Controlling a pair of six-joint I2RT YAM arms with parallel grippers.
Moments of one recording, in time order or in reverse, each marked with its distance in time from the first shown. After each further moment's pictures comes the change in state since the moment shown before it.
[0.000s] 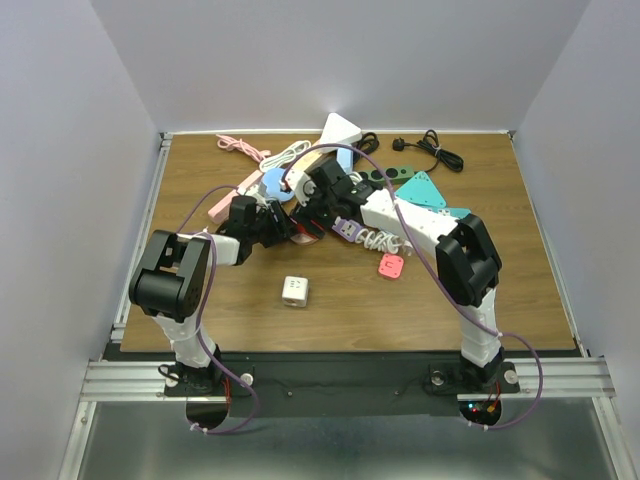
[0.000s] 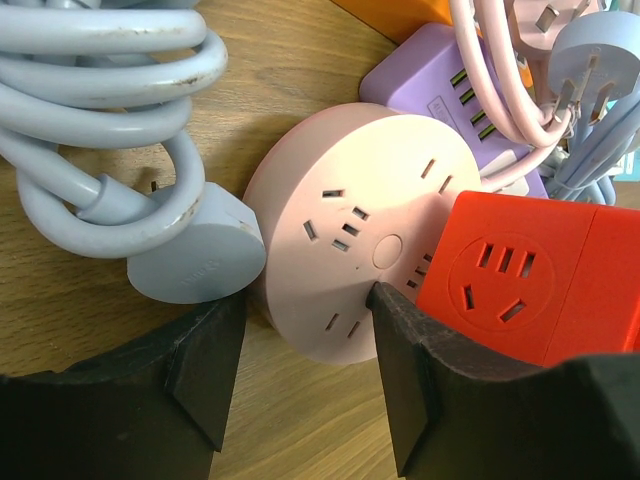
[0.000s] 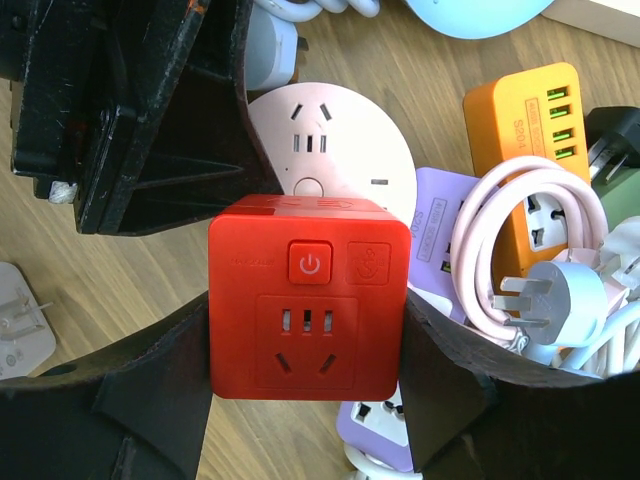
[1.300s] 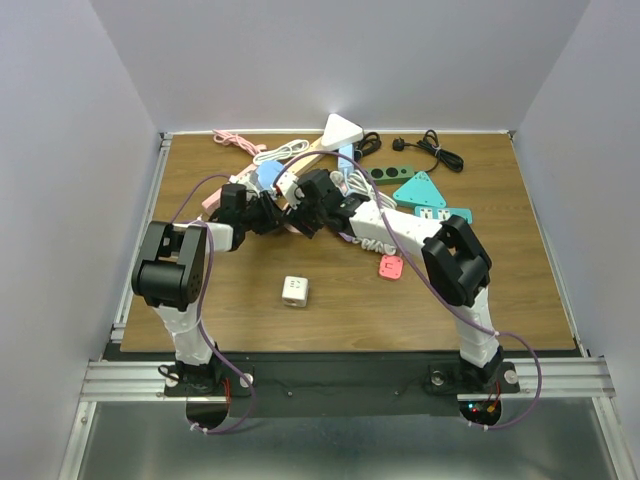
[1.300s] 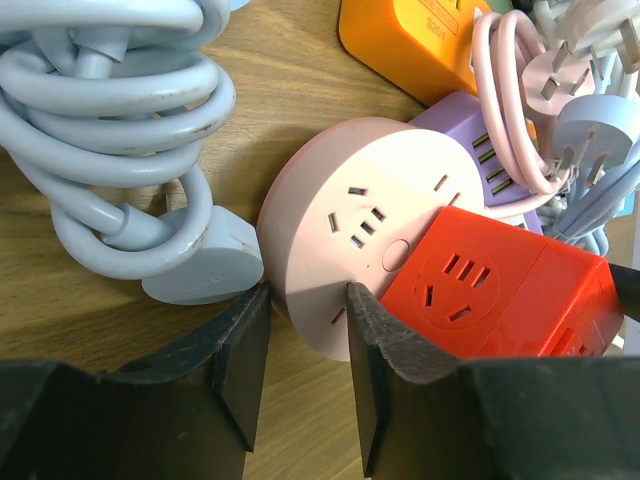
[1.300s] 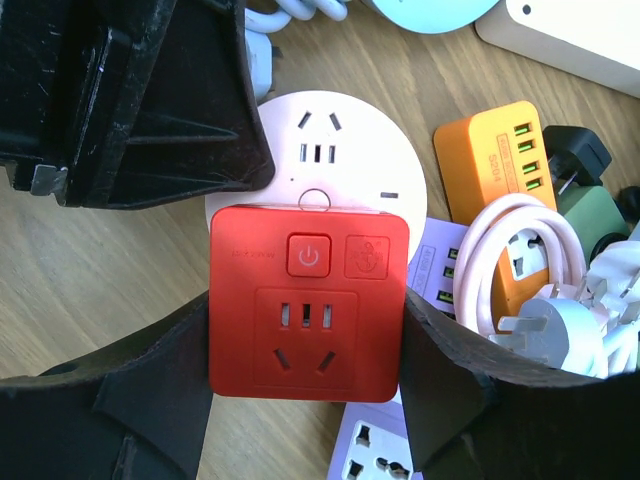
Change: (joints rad) left arm 0.085 0.078 0.123 -0.052 0.063 0.046; right arm 0.050 0.051 -0.056 0.213 0.187 0.013
